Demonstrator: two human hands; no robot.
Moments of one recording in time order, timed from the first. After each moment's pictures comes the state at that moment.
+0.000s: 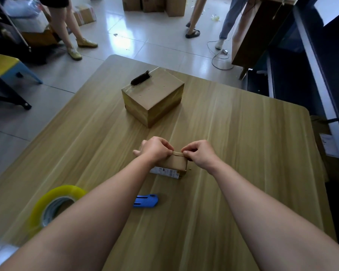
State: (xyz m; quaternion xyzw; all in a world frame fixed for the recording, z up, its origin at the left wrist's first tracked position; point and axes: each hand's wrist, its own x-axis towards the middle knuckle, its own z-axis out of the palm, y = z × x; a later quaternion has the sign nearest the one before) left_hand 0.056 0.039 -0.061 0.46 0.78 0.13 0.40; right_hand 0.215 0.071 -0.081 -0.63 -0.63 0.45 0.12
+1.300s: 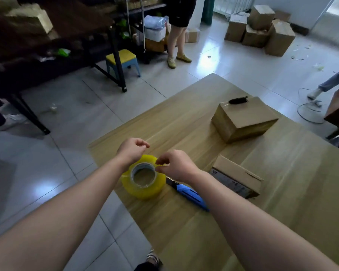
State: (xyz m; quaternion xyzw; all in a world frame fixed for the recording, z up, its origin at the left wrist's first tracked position) left_hand -0.148 -0.153 -0.038 0.23 0.86 0.35 0.30; right_hand -0.007 -0.062 -0.024 -0.27 -0.90 0.33 -0.08
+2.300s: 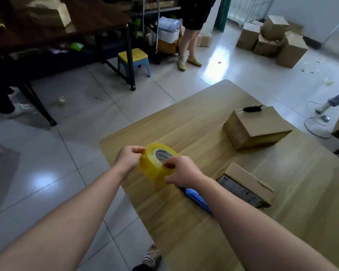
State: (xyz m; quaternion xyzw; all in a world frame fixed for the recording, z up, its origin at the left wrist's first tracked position) left_hand -0.167 -0.190 -0.070 0.10 0.82 0.46 0.34; right_hand -0.018 -0.075 -0.032 -0.26 -0.90 0.33 -0.11
